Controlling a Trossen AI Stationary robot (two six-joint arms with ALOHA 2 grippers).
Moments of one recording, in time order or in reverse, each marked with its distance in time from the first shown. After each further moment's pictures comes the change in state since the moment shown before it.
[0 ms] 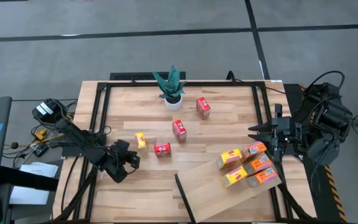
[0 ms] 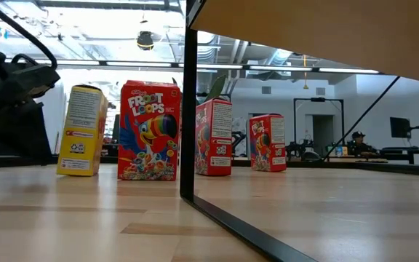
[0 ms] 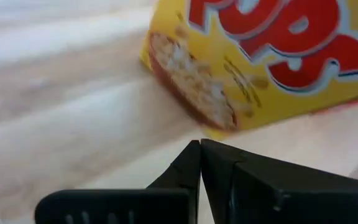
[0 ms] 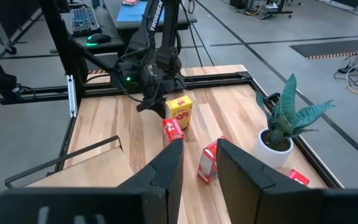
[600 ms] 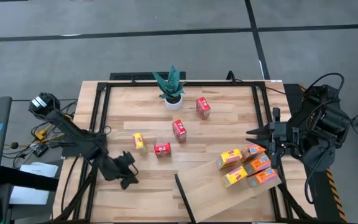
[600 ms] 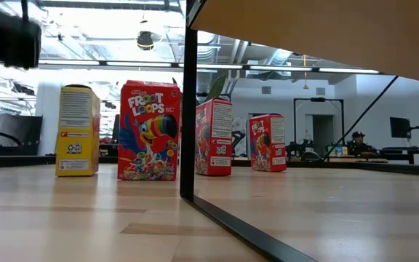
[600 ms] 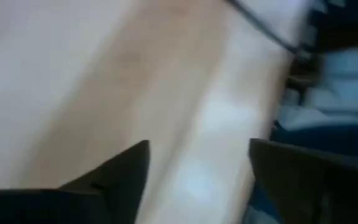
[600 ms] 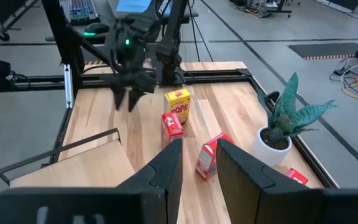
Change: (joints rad) left arm -0.009 -0.211 0.002 0.348 0.516 0.468; right arm 0.000 0.037 0.000 -0.017 -0.006 0.000
